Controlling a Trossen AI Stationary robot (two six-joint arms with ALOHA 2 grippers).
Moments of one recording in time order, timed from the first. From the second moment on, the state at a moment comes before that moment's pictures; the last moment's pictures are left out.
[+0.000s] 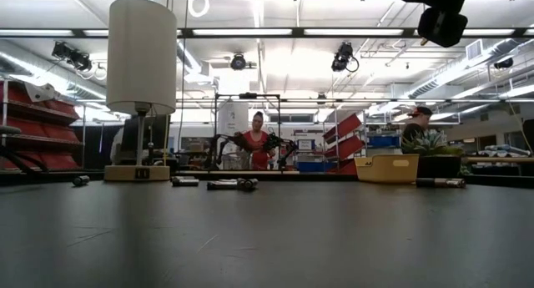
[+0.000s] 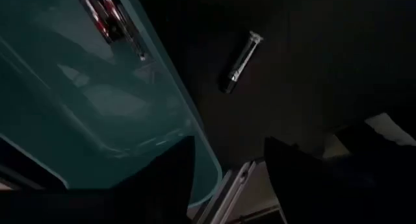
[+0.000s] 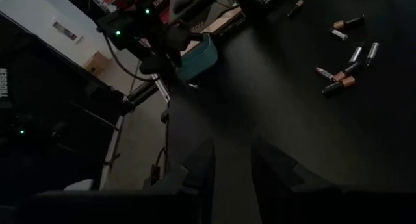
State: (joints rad) left arm -0.97 1.46 0.93 -0.72 0.16 -2.13; right arm 0.18 0.77 0.70 -0.32 -0.03 0.72
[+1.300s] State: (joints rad) left arm -0.56 1.89 1.27 -1.17 0.54 -0.91; right arm 0.17 0.77 0.70 -0.31 -0.04 0.73
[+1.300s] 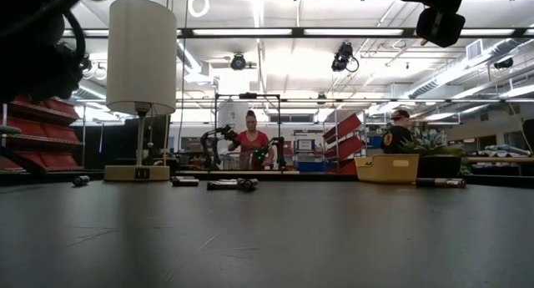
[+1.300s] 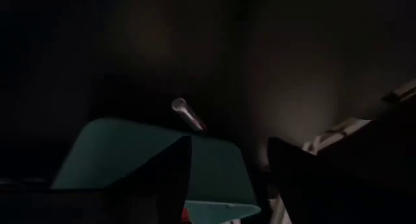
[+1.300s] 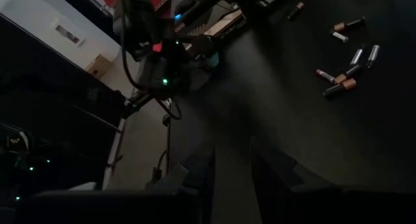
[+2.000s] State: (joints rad) left arm -0.53 2.02 1.27 -1.25 0.59 -0.59; right arm 0.15 0.77 0.70 -0.31 -0.04 0.71
